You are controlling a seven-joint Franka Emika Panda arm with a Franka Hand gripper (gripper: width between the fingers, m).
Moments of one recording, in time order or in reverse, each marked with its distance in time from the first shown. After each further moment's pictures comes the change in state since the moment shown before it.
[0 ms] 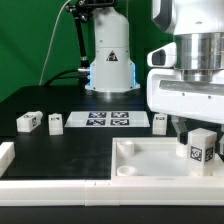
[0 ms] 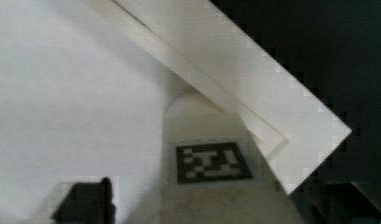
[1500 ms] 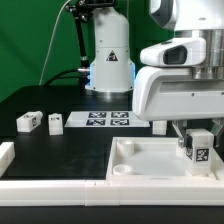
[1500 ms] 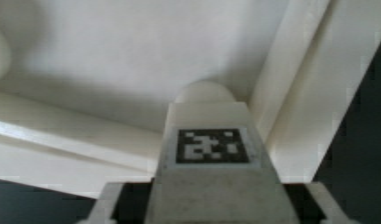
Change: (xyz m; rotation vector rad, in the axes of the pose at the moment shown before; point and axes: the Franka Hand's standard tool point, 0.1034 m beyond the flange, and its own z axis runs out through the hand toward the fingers) arm 0.006 0.003 -0.001 -0.036 0.005 -0.934
